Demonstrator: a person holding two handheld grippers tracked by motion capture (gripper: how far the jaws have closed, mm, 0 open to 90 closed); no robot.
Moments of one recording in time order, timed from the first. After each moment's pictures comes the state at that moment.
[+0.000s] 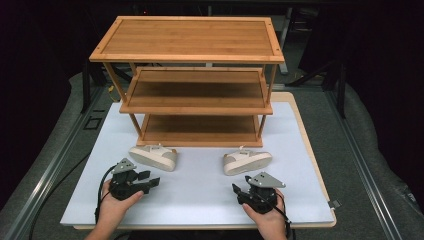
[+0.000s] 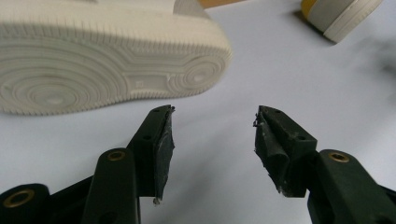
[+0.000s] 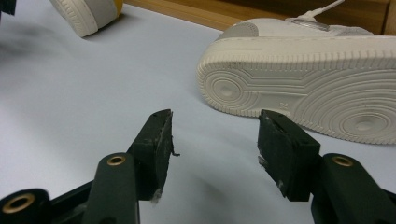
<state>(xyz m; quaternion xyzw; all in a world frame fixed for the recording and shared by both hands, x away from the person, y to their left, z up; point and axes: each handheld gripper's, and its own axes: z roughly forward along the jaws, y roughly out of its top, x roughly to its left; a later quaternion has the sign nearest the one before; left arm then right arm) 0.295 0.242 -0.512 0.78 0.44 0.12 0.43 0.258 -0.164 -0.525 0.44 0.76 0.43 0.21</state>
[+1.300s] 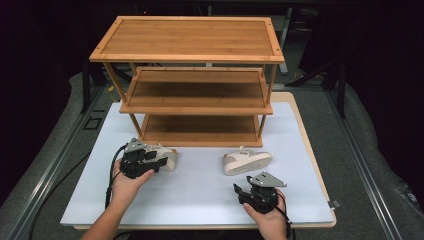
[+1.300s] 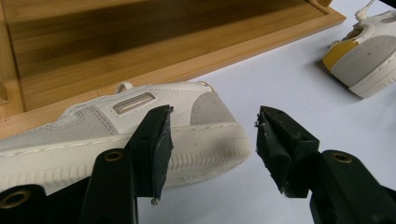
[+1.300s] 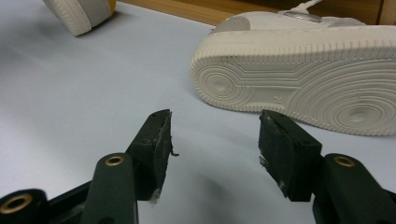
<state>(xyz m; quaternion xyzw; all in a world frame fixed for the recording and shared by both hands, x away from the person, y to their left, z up) 0.341 0.215 -0.489 0.78 0.45 0.16 0.42 0.259 -0.167 -0.526 0.45 0.76 0.42 0.21</state>
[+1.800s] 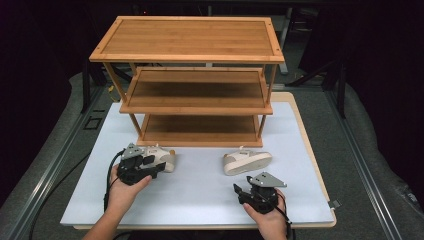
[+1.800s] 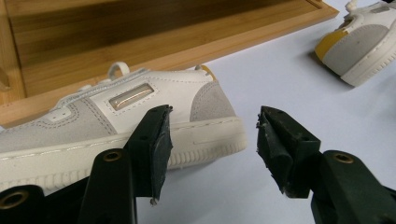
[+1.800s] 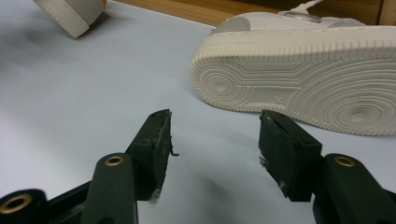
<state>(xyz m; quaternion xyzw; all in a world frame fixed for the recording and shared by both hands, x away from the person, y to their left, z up) 0.322 0.221 -0.492 0.78 0.44 0.16 0.42 0.259 -0.167 -0.526 0.45 0.76 0.43 0.21</state>
